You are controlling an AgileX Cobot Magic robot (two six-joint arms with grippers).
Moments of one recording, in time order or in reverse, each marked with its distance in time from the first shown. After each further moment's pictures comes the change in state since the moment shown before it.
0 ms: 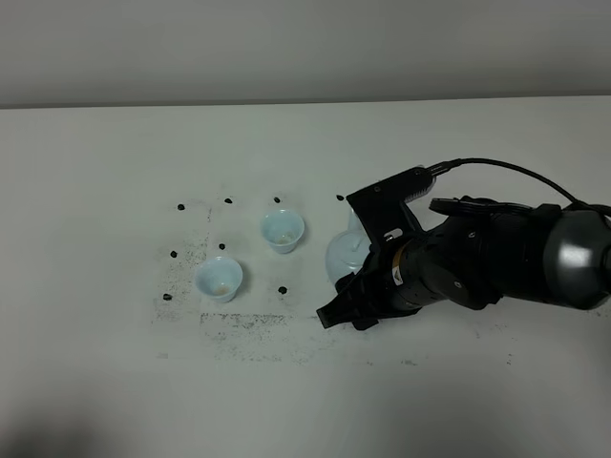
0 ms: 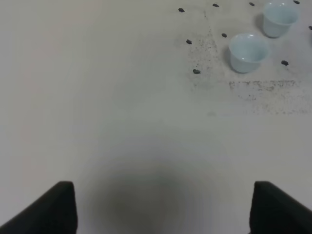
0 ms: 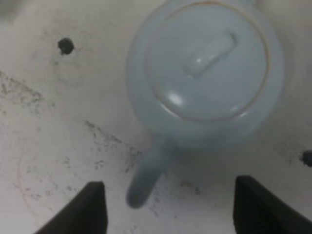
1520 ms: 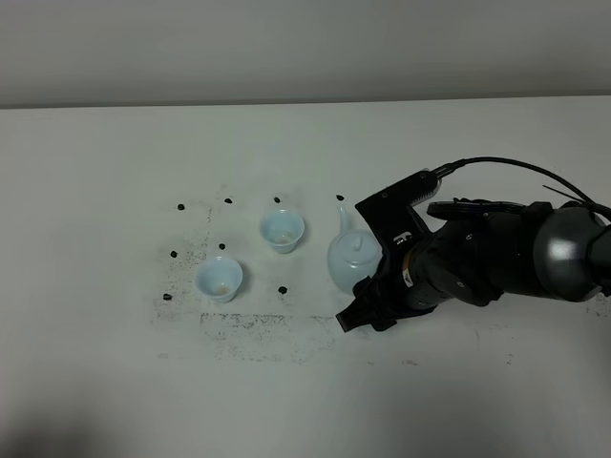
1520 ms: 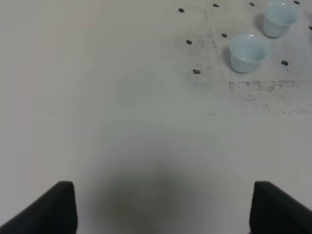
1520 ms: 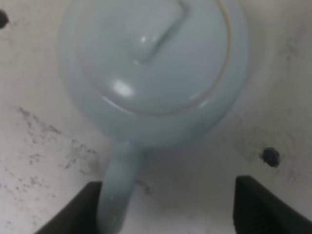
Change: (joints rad) left arm 0.000 0.000 0.000 0.000 0.000 0.000; right arm -0.040 0.052 0.001 -0.111 0.010 0.007
